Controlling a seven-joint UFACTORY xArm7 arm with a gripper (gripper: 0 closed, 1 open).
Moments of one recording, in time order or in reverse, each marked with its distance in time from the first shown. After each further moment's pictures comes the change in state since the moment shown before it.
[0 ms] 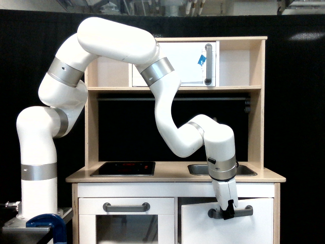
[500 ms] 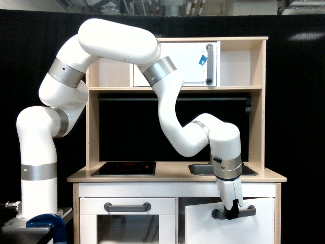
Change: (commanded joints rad) arm -0.010 0.013 -0.003 0.042 -0.037 0.026 0.031
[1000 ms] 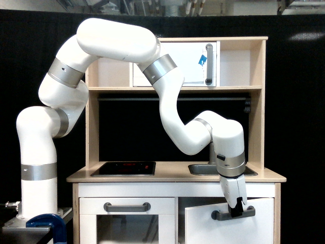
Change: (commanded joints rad) arm -0.019 0.003 -0.002 0.020 -0.023 0.022 0.008
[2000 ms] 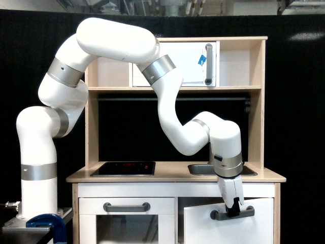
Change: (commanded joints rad) arm -0.006 -0.008 0.025 -0.032 0.011 -0.030 -0.007
